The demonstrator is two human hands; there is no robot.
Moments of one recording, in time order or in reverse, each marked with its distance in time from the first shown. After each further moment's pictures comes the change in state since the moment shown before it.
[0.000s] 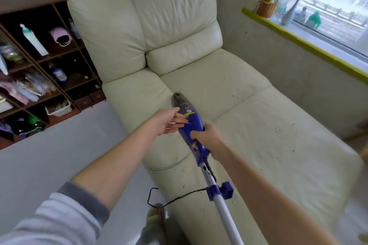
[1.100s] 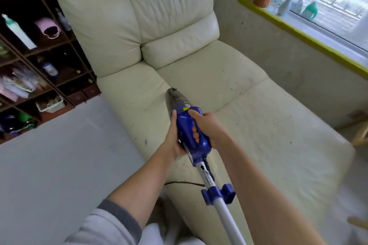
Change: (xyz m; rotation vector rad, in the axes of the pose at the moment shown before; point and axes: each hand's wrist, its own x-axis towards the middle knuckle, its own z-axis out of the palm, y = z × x) left_hand -0.005 -0.063 0.025 -0.713 -0.351 -0.125; right_hand -0.004 -0.041 0.013 0.141 -0.004 0.074
